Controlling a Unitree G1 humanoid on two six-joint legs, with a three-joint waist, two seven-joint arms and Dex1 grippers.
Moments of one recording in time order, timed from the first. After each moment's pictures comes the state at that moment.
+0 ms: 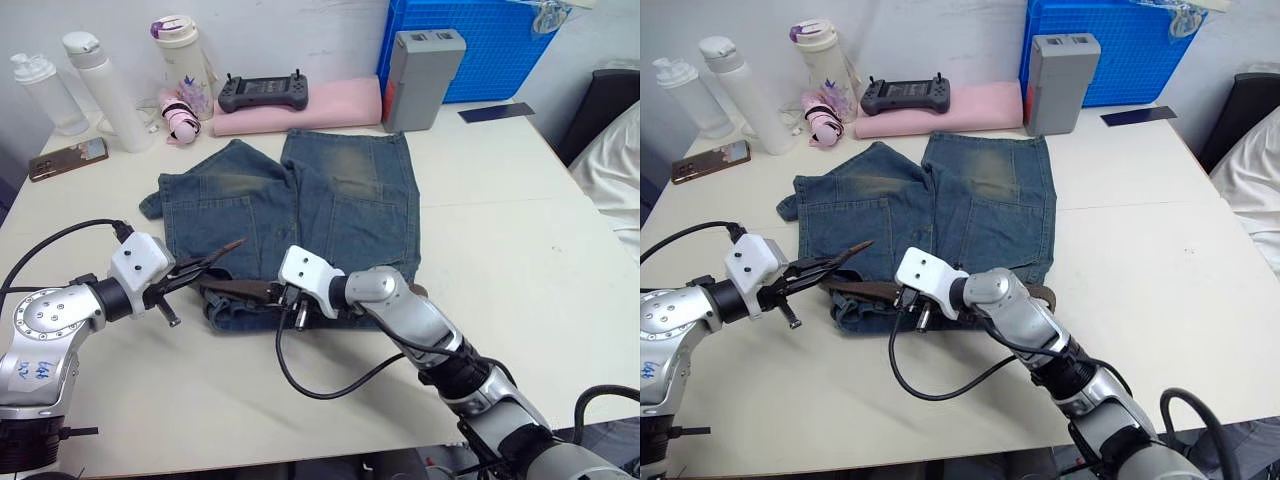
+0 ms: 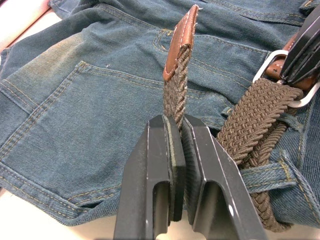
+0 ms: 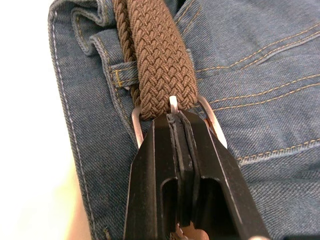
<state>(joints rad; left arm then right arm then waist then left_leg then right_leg) -0.10 0.79 0.28 -0.22 -0.27 0.27 -0.80 -0.69 -0.21 0.55 -0.13 0.01 0.77 0.74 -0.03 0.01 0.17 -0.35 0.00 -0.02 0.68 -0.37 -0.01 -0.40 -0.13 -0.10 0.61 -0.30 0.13</state>
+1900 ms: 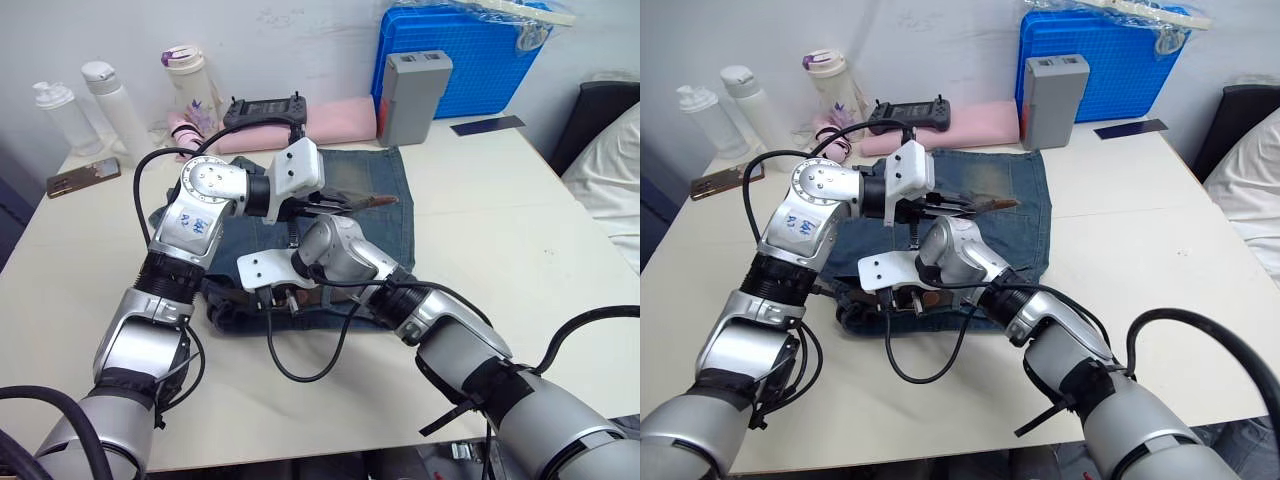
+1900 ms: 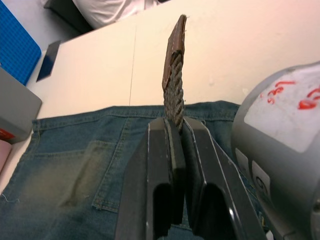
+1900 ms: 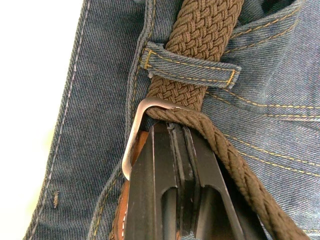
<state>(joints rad) -1.03 0.40 -0.21 0.39 -0.12 0.15 -1.09 -1.10 -0.05 0.69 0.55 -0.36 0.42 1.26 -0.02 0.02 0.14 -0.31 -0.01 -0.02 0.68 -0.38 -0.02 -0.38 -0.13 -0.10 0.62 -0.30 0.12</state>
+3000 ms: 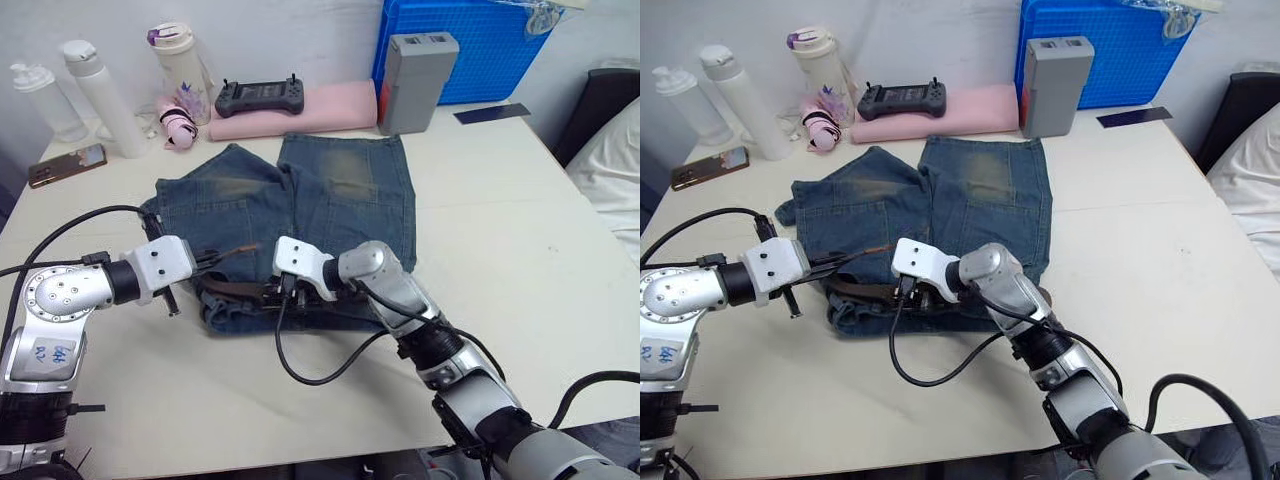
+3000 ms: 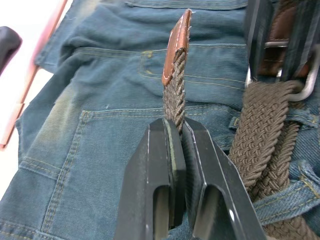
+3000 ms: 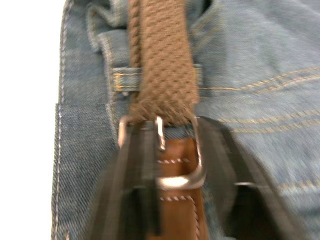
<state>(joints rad) -0.25 0.81 0.19 -0.12 -0.04 0.02 -0.95 -0.81 -0.08 0.44 0.22 -0.23 0.50 1.08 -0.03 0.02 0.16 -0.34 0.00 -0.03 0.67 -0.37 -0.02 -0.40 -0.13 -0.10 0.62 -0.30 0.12</state>
